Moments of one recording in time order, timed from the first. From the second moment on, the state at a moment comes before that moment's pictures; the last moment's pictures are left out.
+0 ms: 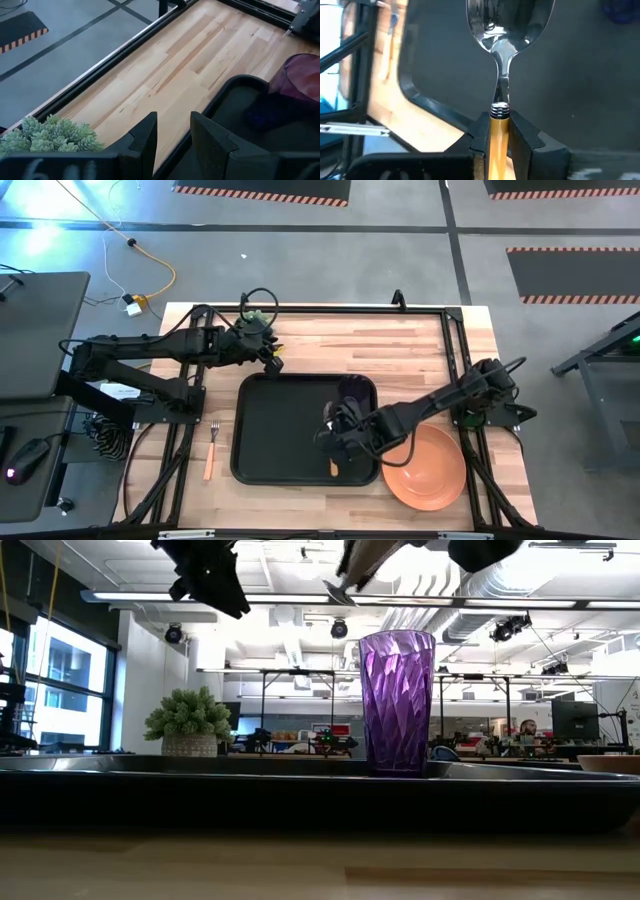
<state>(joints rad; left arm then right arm) 0.11 1.16 1.07 -0.64 -0.46 -0.39 0.42 1.87 1.67 -0.86 0.29 1.67</state>
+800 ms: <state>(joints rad) 0.11 1.16 1.07 -0.64 -0.46 -0.35 0.40 2.04 1.67 -0.85 0.32 1.81</state>
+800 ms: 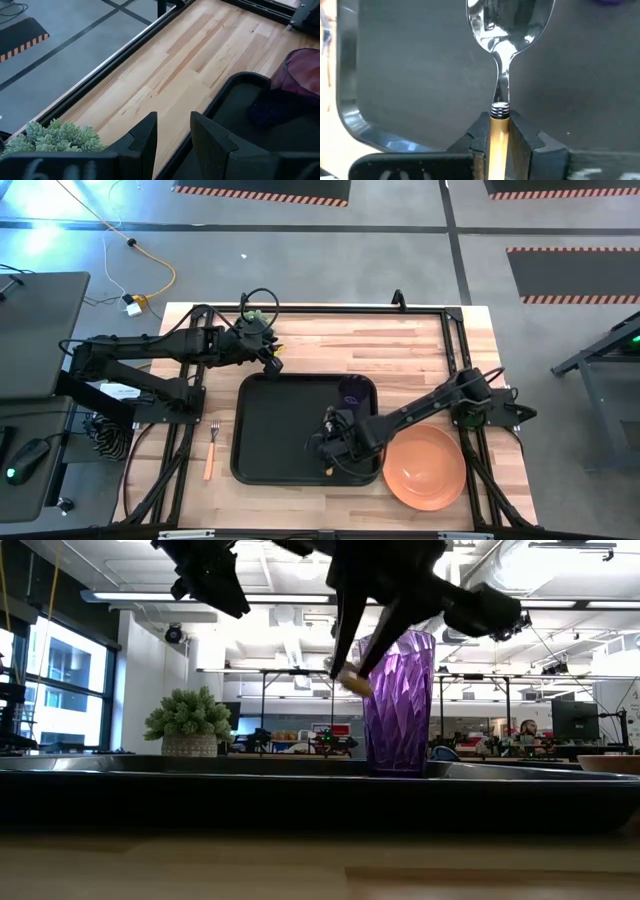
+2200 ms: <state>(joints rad) 0.11 1.16 1.07 -0.66 -0.45 -0.33 0.31 2.19 1.67 -0.77 0.18 1.78</state>
